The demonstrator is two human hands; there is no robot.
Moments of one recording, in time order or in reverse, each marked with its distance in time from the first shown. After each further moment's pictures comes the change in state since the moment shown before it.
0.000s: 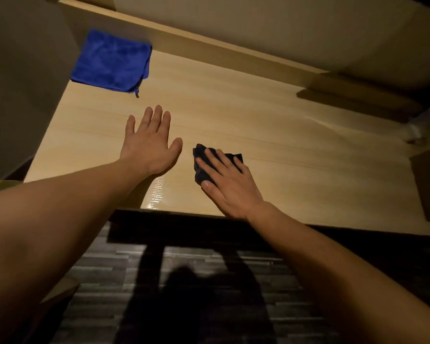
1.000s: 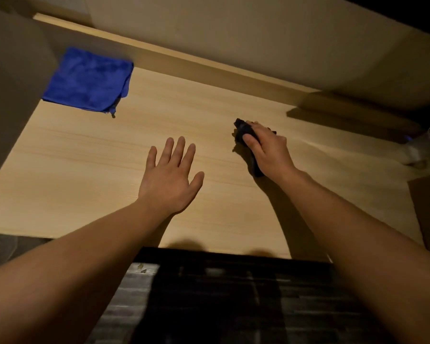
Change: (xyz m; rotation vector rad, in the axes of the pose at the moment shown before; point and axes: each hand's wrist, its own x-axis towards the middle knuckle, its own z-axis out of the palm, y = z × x) left_hand 0.003 0.094 0.025 -0.017 0.005 0.062; right_hand 0.068 0.151 -0.075 0.375 0.277 0.262
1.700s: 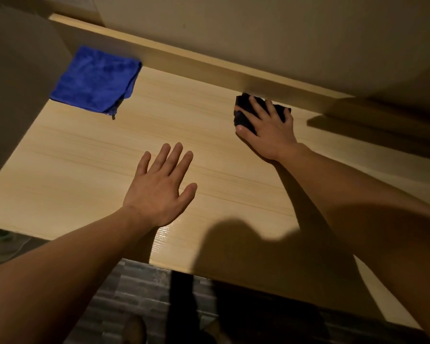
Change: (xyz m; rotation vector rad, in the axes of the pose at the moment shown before) left_hand 0.002 0.005 -0.002 0.072 -0.022 -0.067; right_hand 0.111 0.047 0.011 -0.429 -0.270 -0.188
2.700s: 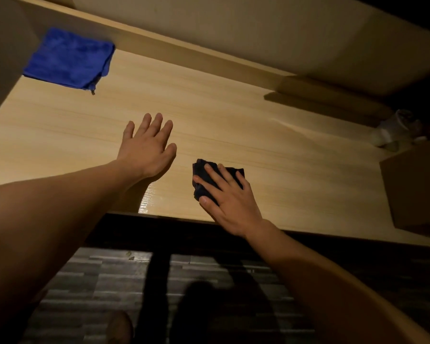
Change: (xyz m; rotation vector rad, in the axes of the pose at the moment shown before) left_hand 0.005 -0.006 -0.003 -0.064 -0.002 0.054; right_hand -0.249 -0.121 0.068 0.094 0.019 -0.060
